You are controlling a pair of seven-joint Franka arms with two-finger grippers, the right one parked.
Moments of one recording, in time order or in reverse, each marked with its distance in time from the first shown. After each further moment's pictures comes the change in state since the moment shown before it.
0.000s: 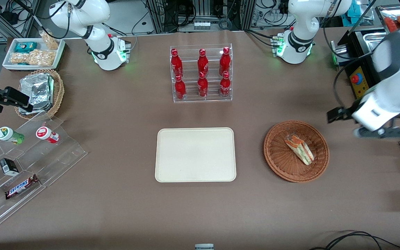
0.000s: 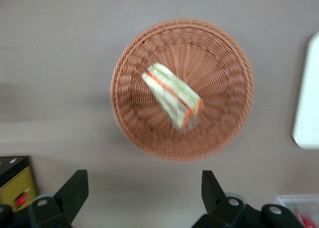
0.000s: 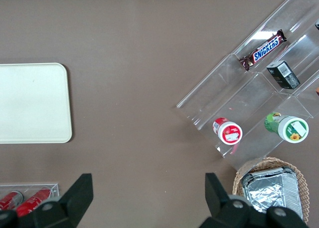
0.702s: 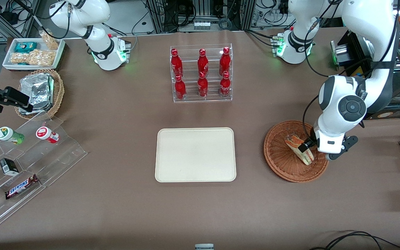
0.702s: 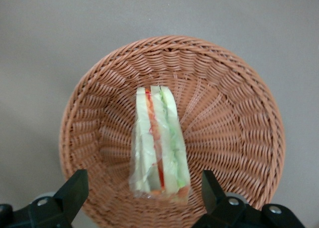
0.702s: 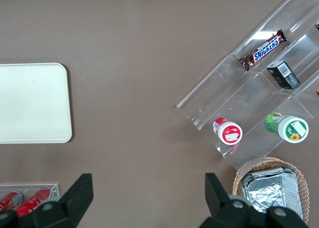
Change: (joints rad) arm -0.080 0.165 -0.001 -0.174 0.099 0.408 -0.788
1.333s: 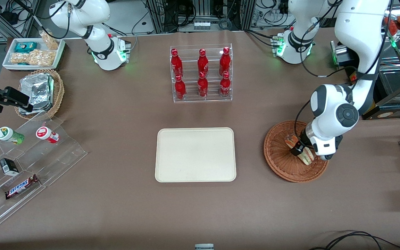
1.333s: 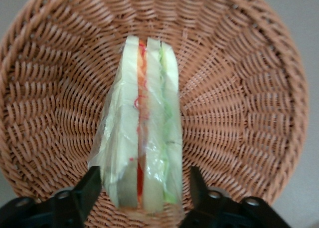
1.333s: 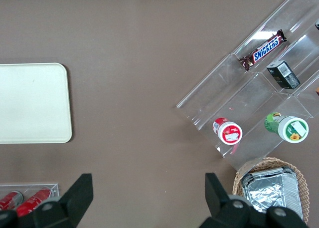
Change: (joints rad) arm -0.002 0.095 -0.001 -0.049 -0.239 0.113 -0.065
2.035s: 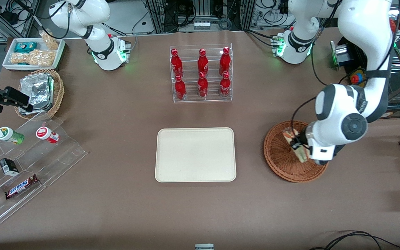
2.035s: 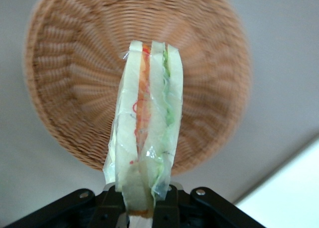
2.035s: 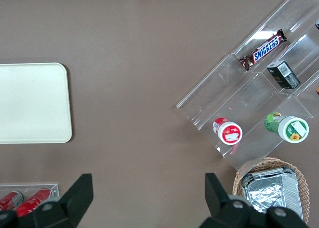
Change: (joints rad) arm -0.085 0.003 -0.017 0.310 0.060 -0.441 0.155
